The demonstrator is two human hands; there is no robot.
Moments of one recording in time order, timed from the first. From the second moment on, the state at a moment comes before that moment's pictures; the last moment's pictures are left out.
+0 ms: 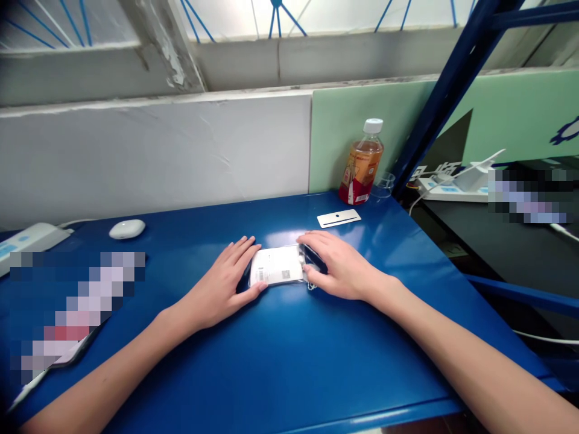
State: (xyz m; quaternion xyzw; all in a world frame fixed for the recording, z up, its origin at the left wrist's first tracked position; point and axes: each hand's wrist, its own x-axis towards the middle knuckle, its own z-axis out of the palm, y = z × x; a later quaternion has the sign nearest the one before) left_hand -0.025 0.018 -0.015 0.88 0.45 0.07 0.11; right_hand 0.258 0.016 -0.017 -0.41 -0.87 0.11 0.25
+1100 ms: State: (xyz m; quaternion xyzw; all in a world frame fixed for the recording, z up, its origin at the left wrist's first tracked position) left_hand -0.029 0.020 -0.010 0.89 0.45 0.08 0.11; right_hand 0.253 0.016 -0.019 -0.44 -0.87 0.01 0.24
